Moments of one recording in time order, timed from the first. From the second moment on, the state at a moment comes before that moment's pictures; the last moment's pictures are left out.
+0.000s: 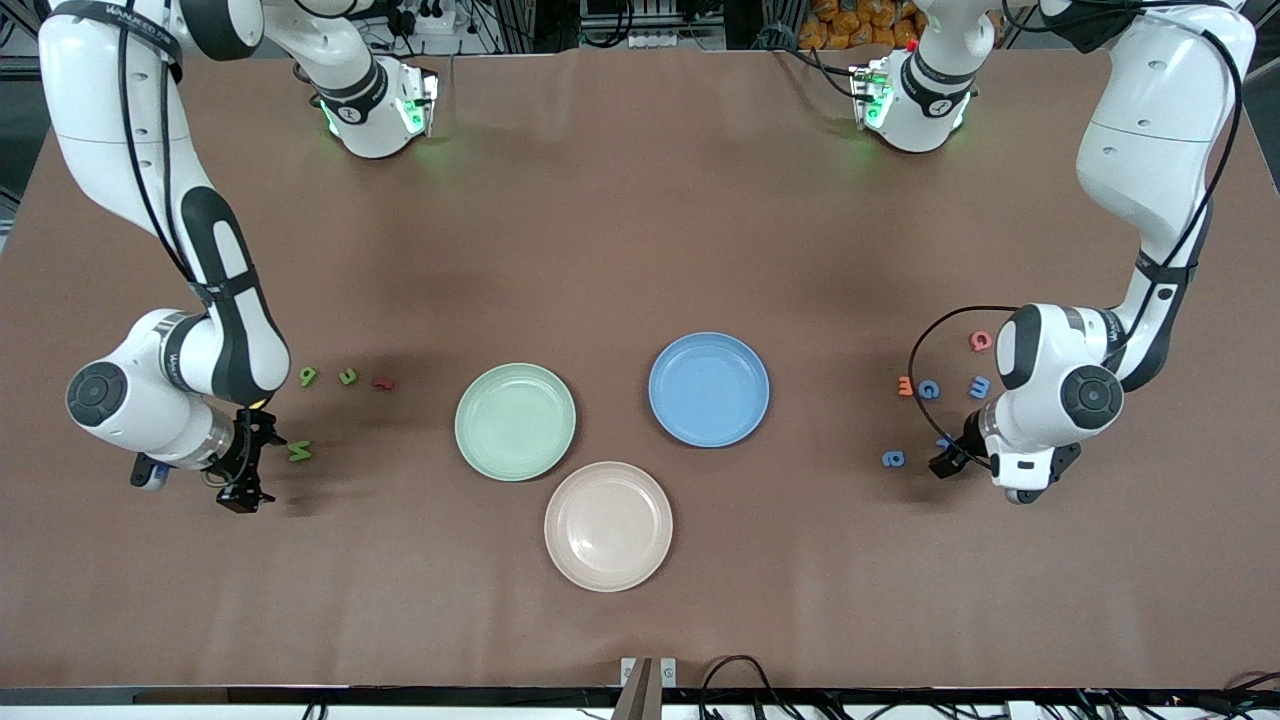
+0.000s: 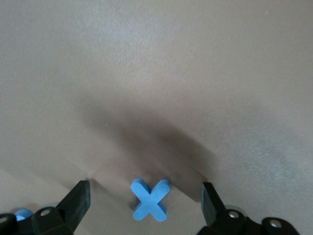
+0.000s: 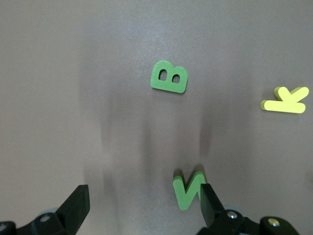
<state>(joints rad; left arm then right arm) 0.10 0.69 -0.17 -1.78 0.15 2.42 -0.84 0.08 0.68 -0.19 -1.73 0.21 2.47 1.32</state>
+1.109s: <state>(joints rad) 0.10 0.66 -0.18 -1.80 0.15 2.43 -0.89 0.10 0.68 -0.19 -1.85 0.21 2.61 1.32</state>
